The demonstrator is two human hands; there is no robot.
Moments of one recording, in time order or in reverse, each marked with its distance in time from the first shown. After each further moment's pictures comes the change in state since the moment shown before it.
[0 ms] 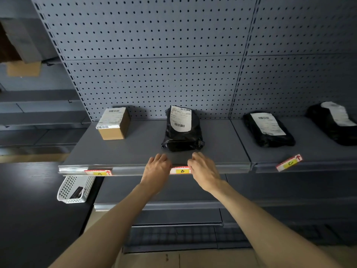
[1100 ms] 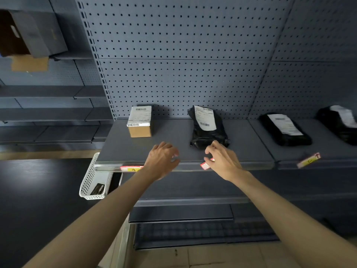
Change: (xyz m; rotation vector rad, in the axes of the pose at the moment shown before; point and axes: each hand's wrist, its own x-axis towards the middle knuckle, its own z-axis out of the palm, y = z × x) left_hand -0.025 -0.107 -0.058 -0.268 0.082 0.084; right_hand 0.023 -0.072 -0.047 0.064 -0.007 0.153
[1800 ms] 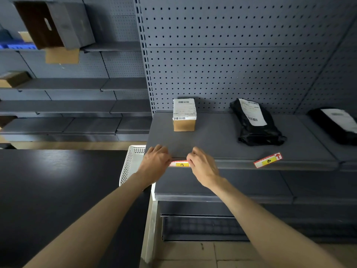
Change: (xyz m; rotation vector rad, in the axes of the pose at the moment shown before) left_hand -0.088 -0.168 -0.032 0.157 -0.012 -0.018; right_hand 0.056 -0.204 0.104 0.124 0.030 -0.114
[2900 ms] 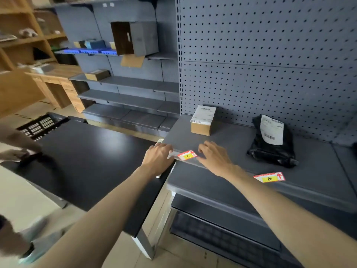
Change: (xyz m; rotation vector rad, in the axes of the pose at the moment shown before) left_hand -0.032 0.091 -0.070 0.042 -0.043 -0.555; right_hand -0.003 0.042 -0.082 0.032 -0.131 -0.374
